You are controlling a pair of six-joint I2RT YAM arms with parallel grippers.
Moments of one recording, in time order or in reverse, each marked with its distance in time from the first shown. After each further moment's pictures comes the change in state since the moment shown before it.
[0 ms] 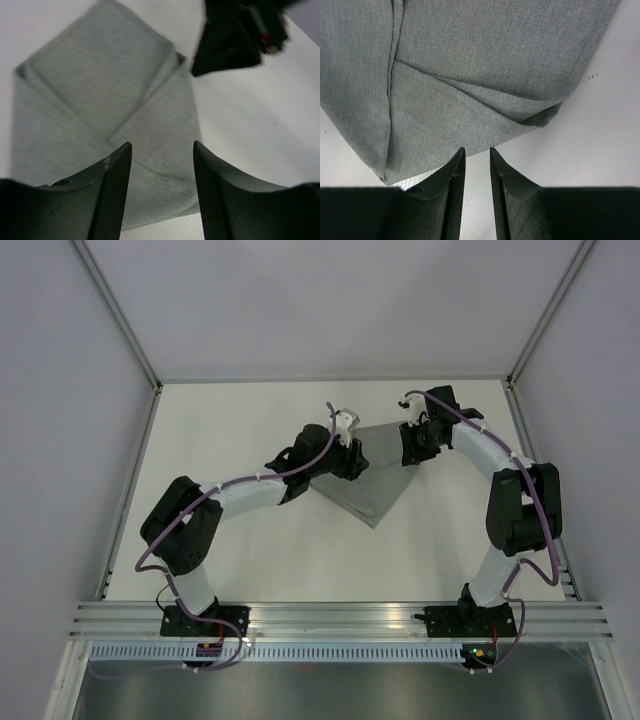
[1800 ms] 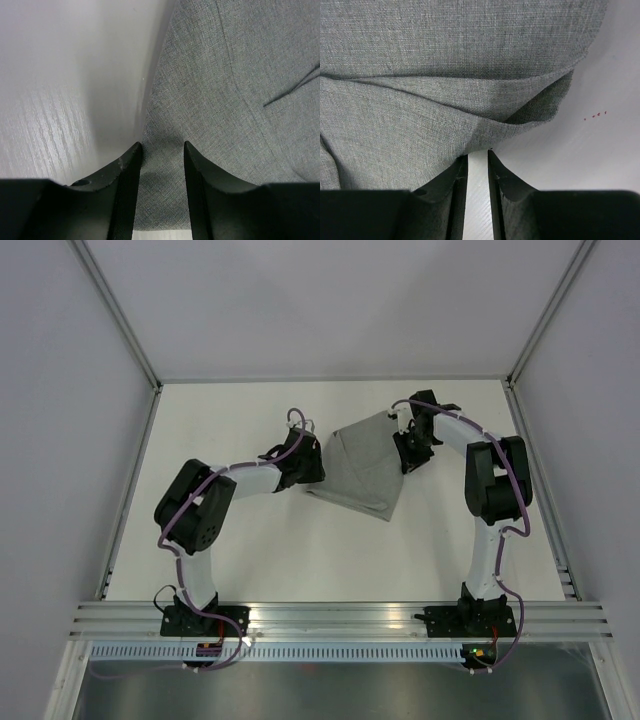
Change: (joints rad) left arm 0.195 0.159 0.048 -0.322 -0.270 -0.334; right arm 0.008 0.301 0.170 -0.084 0.101 -0.084
